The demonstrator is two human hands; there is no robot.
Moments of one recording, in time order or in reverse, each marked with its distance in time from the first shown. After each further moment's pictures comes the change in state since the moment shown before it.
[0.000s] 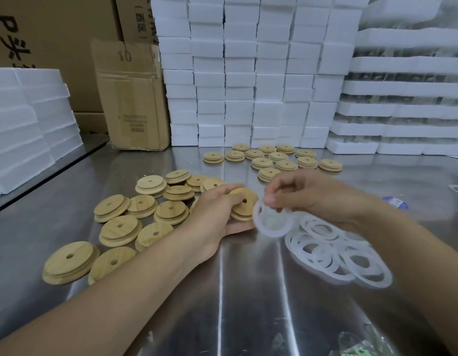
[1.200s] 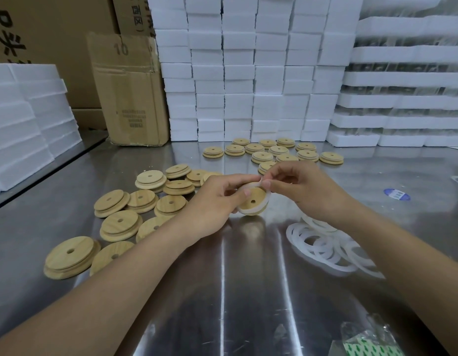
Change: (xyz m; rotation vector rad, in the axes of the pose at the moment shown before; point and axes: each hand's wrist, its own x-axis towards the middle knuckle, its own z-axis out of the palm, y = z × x) left_hand 0.013 0.002 -0.022 0.641 -0.246 0.460; right_hand 0.015 0.018 0.018 -0.182 0.327 -0.177
